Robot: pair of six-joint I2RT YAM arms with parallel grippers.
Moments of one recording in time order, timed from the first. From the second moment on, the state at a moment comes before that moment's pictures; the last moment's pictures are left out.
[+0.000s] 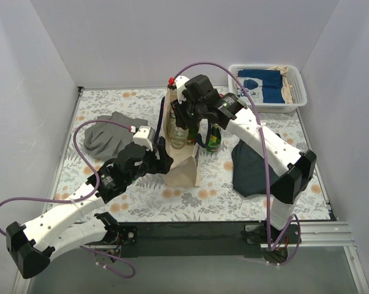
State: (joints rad) left arm -0.80 0.87 0.76 -0.34 -0.22 -0.52; right arm 0.81 1.78 1.92 -0.83 -0.08 0.05
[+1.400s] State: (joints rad) left arm -0.80 0.88 0.76 -0.34 -0.22 -0.52; right arm 0.81 1.61 2.01 -0.89 0.03 0.05
